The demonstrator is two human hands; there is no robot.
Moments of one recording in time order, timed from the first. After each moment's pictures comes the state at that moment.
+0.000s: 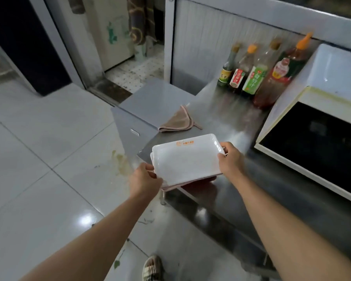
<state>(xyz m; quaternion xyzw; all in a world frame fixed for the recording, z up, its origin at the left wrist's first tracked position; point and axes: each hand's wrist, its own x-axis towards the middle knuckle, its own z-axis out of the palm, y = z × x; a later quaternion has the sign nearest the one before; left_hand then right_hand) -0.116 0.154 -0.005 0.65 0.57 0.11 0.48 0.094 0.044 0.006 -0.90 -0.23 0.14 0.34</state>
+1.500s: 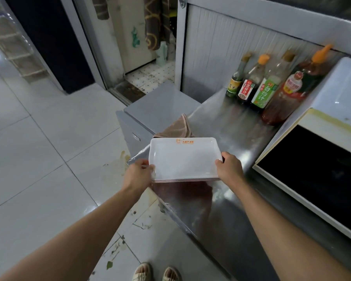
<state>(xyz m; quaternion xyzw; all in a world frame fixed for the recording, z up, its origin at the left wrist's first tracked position) -0.056 0.164 0.014 0.61 0.59 0.16 0.51 0.161 0.054 0.011 -0.89 -0.31 0.19 0.27</state>
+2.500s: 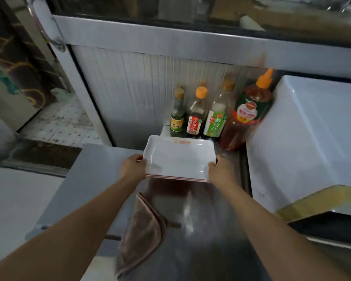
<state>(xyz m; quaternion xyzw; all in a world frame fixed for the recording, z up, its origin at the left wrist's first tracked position) 0.240 0.392 0.002 0.75 0.40 0.06 0.52 0.327 0.182 0.006 -0.94 0.01 0.10 0.34</state>
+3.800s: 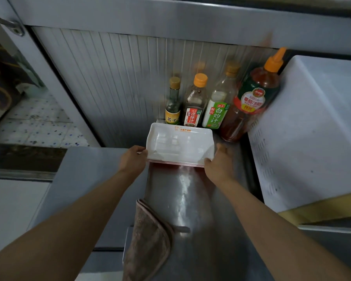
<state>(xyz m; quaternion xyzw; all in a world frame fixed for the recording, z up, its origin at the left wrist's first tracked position) 0.284 0.429 -0.036 0.81 0.33 -0.01 0.48 0.336 0.204 -0.018 -0.95 0.03 0.06 0.31</state>
